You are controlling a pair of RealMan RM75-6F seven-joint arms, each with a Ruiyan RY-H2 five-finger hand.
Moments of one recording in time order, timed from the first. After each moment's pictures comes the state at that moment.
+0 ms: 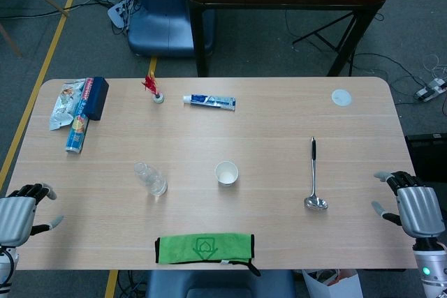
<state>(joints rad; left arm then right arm) -0.11 -1.17 -0.05 -1.53 1.50 1.48 0.13 0.08 -1.18 0.06 -1.52 -1.54 1.53 -0.03</state>
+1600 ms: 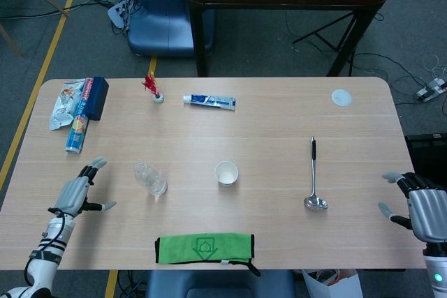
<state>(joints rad) -0.34 -1.37 -0.15 -1.48 1.22 1.04 -0.12 0.05 -1.12 0.06 -1.58 -1.55 1.56 0.02</state>
